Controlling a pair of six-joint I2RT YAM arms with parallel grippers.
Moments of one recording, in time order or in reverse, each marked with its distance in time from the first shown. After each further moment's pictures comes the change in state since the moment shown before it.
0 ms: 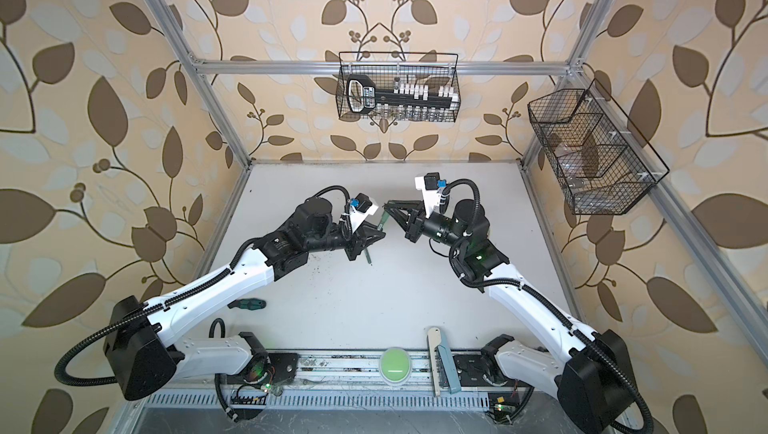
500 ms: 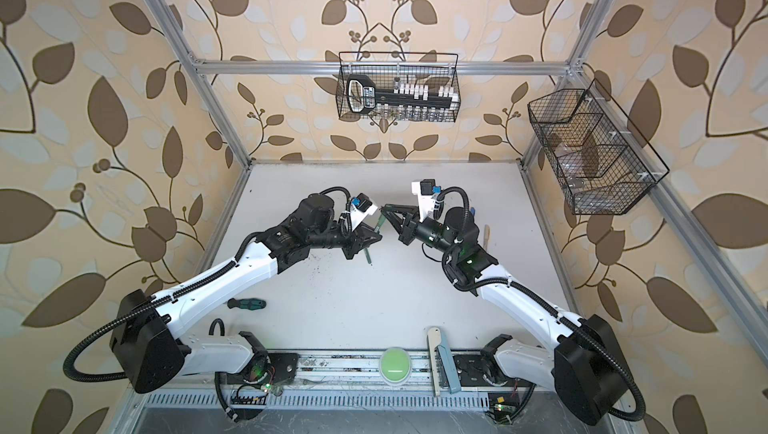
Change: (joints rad) left arm 0.043 0.043 0.029 -0.094 0.060 0.005; right arm 0.037 0.029 -0.048 0.048 0.096 0.055
